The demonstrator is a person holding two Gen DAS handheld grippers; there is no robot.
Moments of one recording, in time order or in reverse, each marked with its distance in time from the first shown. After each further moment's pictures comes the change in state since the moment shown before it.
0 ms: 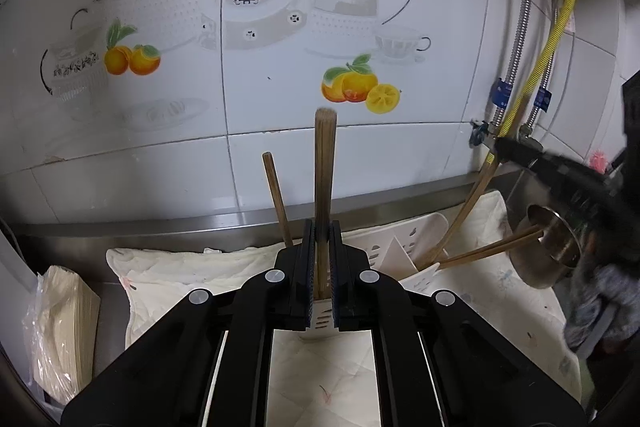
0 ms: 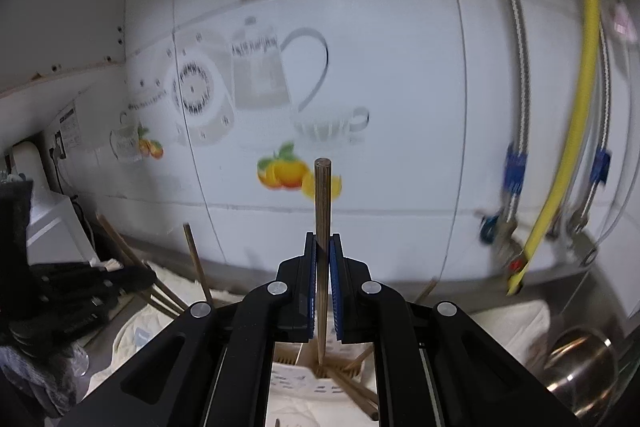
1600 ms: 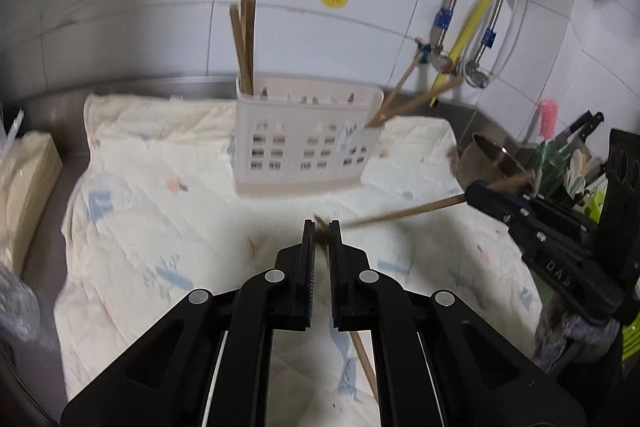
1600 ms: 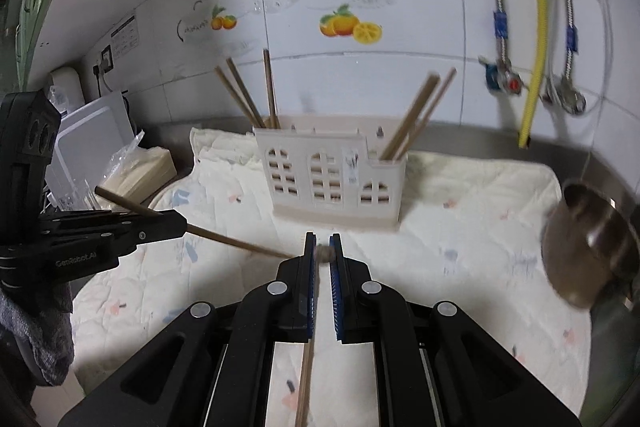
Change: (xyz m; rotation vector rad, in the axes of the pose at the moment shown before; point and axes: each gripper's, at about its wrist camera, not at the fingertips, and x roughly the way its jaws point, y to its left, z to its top) left arm -0.058 -0.033 -0.143 -0.106 0.086 -0.125; right arm -0.094 0.035 -0.168 -0.057 0.143 0.074
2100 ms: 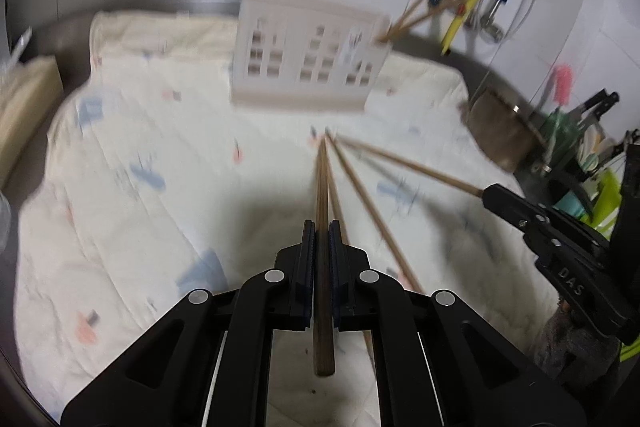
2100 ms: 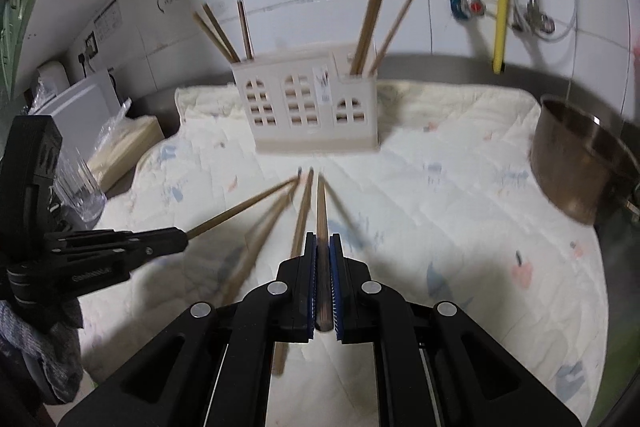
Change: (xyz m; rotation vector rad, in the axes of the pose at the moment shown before) left arm 0.018 -0.014 -0.073 -0.070 0.096 0.036; right arm -0.011 -0.014 -0.077 0.088 0.085 -0.025
